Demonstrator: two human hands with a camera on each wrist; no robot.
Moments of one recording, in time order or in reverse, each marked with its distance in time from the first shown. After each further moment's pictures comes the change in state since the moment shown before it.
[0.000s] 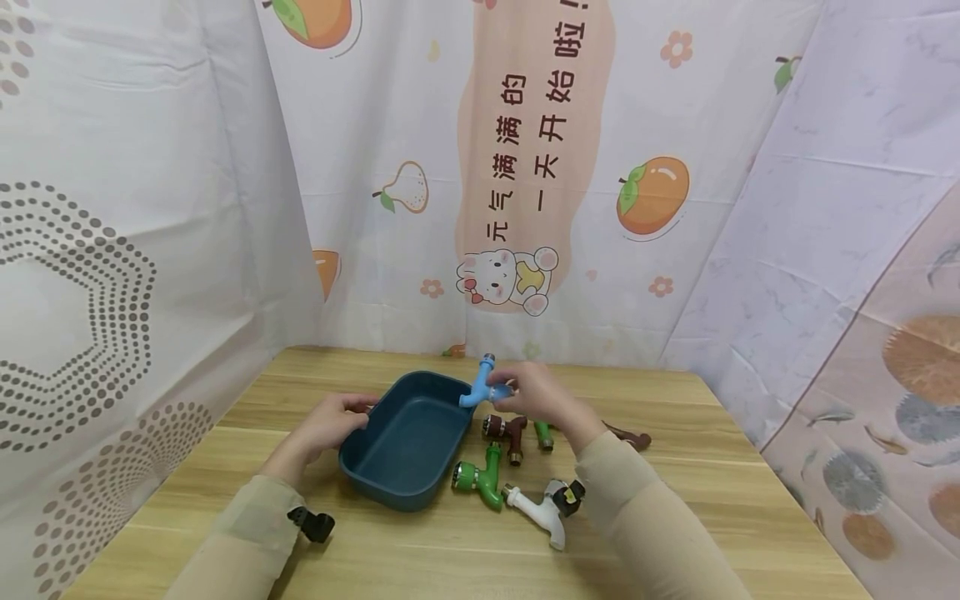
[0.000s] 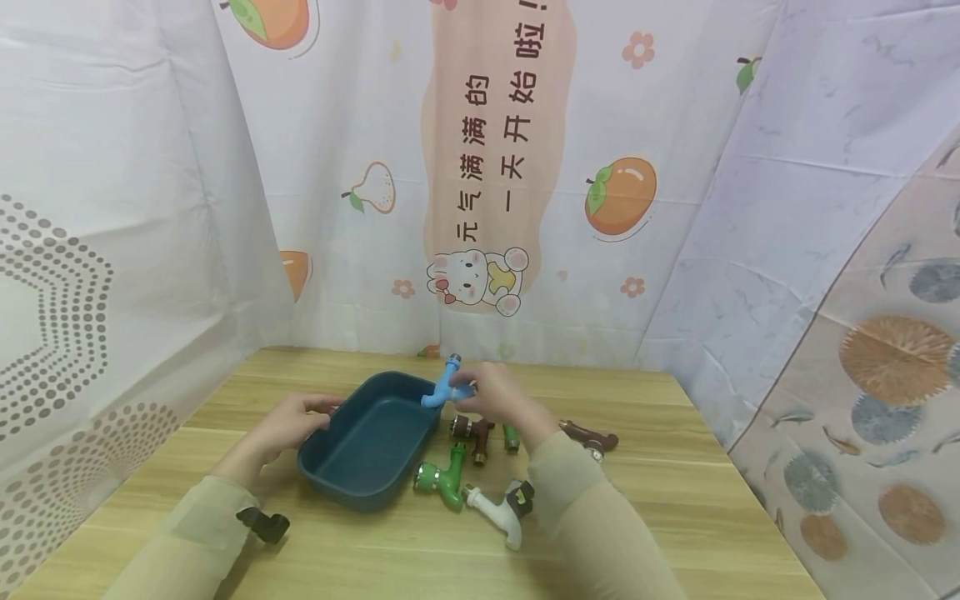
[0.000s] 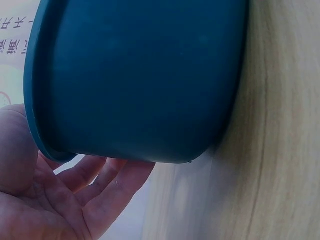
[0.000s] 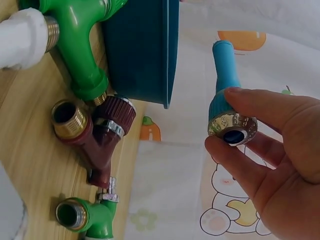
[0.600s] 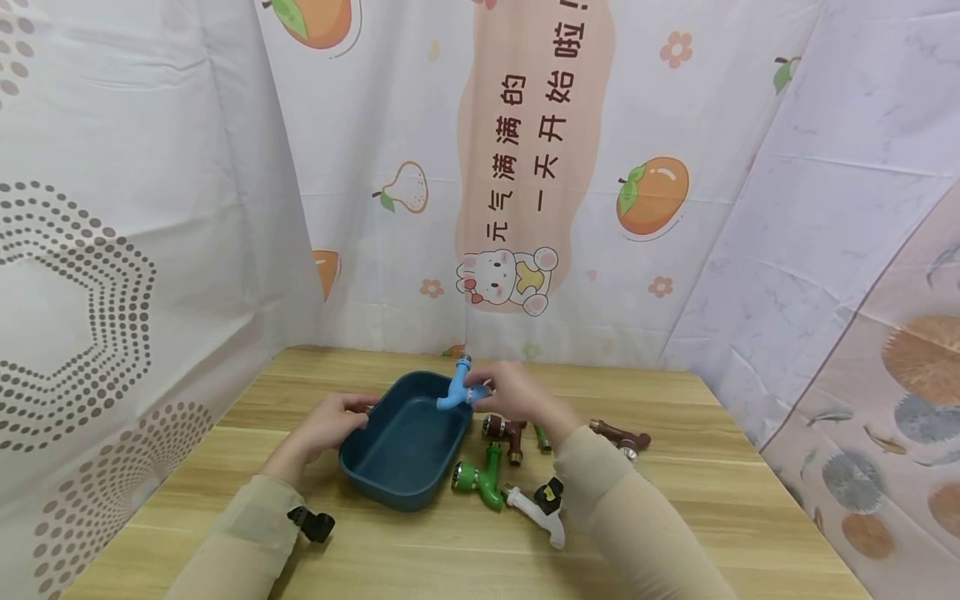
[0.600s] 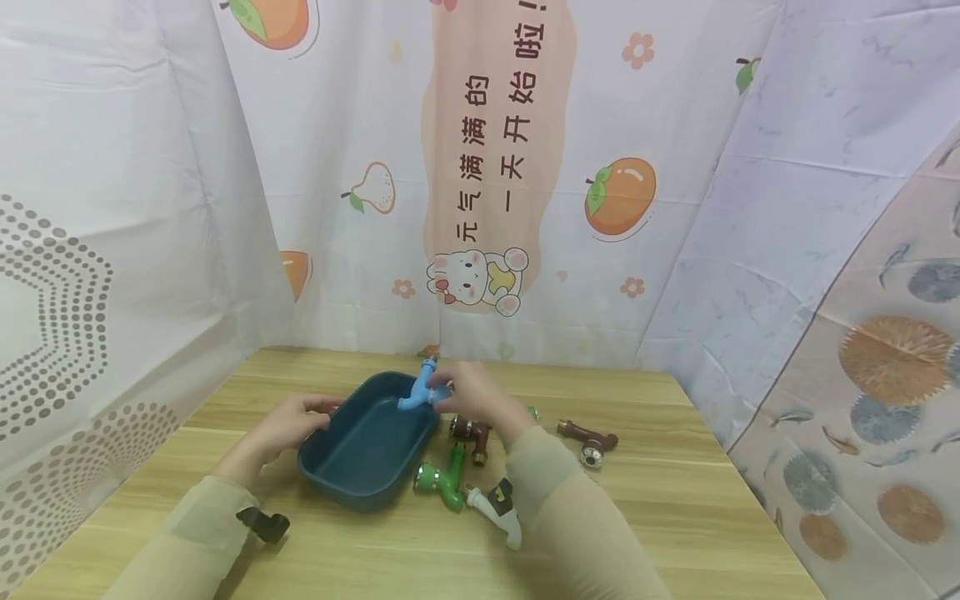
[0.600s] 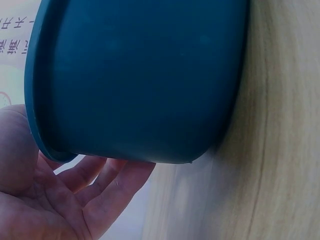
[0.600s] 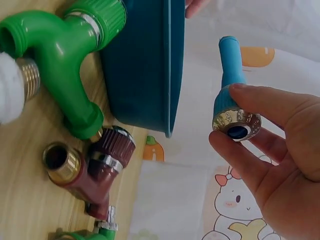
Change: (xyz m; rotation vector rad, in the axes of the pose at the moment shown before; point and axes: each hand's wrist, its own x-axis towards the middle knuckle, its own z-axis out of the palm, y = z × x) left_hand 0.001 -0.001 0.000 -0.003 -0.004 -0.003; right_hand 0.020 -0.018 0.016 -0.018 -0.050 -0.047
